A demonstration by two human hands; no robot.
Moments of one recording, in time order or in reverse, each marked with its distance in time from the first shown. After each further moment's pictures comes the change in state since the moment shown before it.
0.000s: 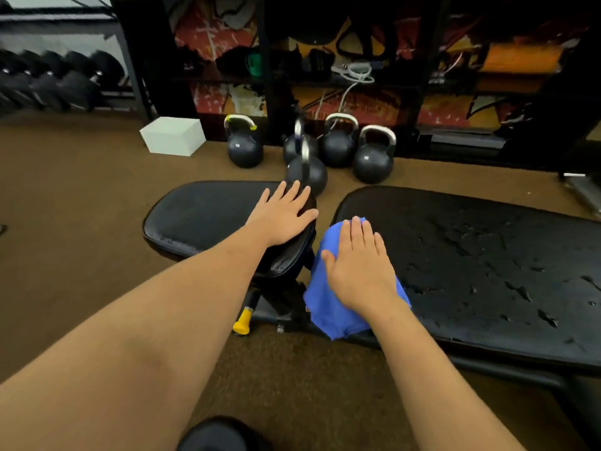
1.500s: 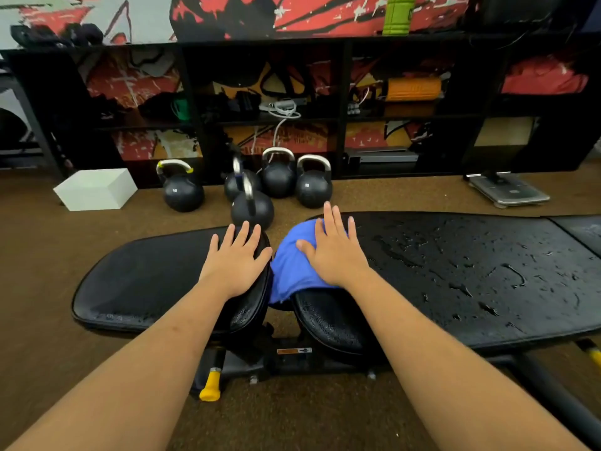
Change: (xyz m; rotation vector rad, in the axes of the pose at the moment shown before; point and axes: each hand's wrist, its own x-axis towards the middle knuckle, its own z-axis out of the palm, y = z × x) left_hand 0.004 -0.005 0.008 0.007 0.049 0.018; right_hand 0.080 0.048 -0.008 0.017 0.071 0.099
